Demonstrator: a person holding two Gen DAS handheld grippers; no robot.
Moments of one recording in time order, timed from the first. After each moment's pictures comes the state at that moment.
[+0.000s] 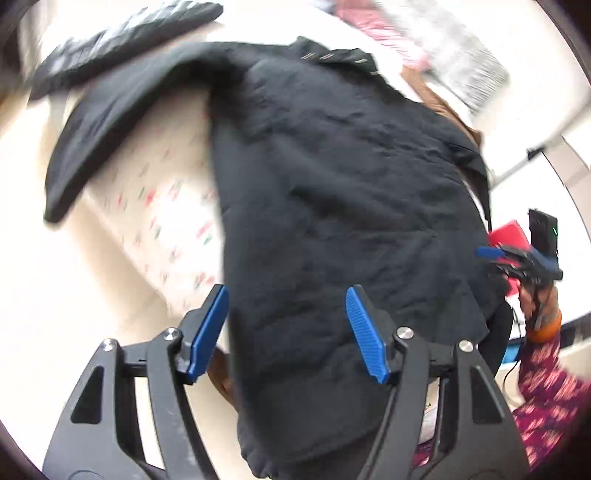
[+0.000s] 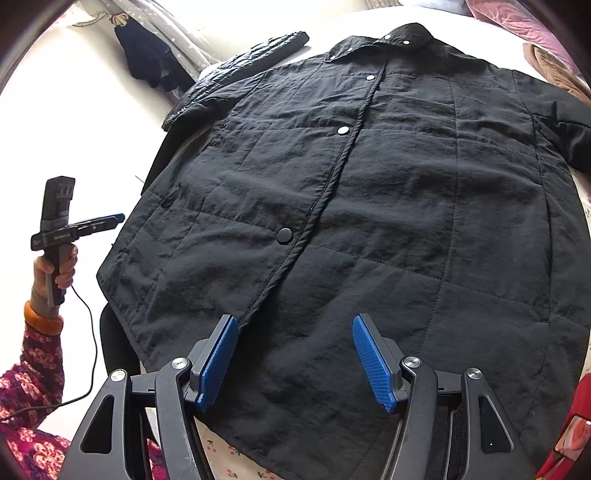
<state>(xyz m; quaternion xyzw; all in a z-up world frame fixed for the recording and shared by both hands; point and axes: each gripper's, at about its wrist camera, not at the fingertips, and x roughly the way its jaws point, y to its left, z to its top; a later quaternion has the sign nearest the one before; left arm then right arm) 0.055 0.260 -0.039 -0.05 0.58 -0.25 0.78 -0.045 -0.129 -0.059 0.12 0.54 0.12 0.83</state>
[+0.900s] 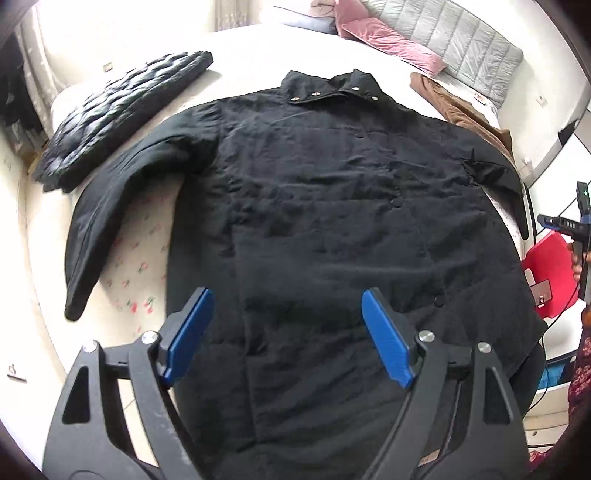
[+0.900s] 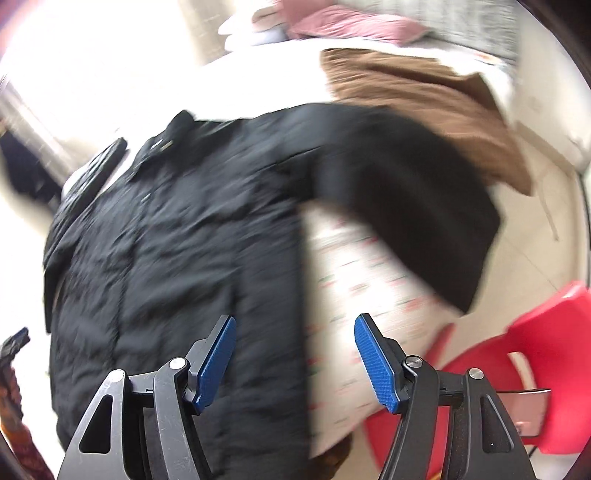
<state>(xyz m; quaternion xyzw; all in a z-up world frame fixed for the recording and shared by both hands) 0.092 0.131 0.027 0.07 0.50 -0.20 0.84 -0.065 -0.384 0.007 0.19 0.47 -0.18 0.84</state>
